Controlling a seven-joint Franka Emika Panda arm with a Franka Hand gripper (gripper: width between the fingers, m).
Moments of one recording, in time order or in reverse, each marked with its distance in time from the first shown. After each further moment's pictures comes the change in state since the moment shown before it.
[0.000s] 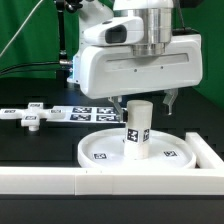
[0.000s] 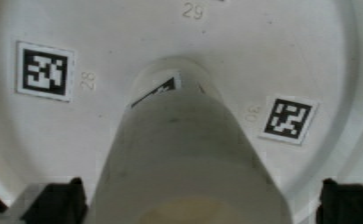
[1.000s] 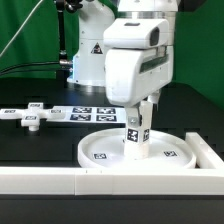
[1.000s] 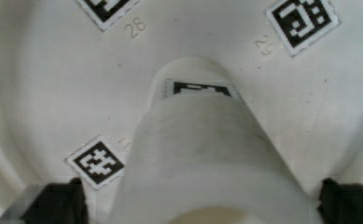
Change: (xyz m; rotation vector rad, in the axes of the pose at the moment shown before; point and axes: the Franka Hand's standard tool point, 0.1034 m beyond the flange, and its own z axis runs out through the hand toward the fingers) arm -0.002 0.003 0.003 -0.021 -0.045 -0.750
